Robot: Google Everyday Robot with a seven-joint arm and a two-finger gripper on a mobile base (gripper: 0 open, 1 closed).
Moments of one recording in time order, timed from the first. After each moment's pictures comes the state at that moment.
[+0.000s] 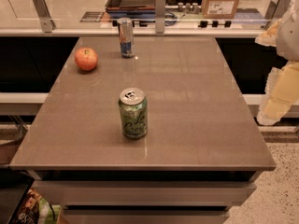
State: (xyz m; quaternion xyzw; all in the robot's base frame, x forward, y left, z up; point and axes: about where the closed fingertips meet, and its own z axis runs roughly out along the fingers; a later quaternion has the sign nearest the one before) arm 0.438 -0.214 0.987 -0.60 0.78 -0.05 0.18
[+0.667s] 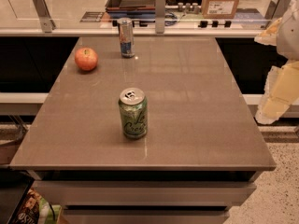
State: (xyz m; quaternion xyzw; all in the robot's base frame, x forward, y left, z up) arm 0.439 -0.212 0.989 -0.60 0.78 -0.04 0.19
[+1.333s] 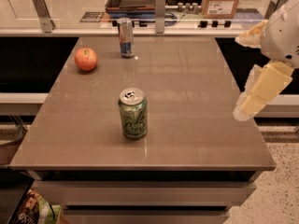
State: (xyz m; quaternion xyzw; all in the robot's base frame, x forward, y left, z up) arm 0.449 -0.177 0.984 -0.60 0.76 0.03 0.25
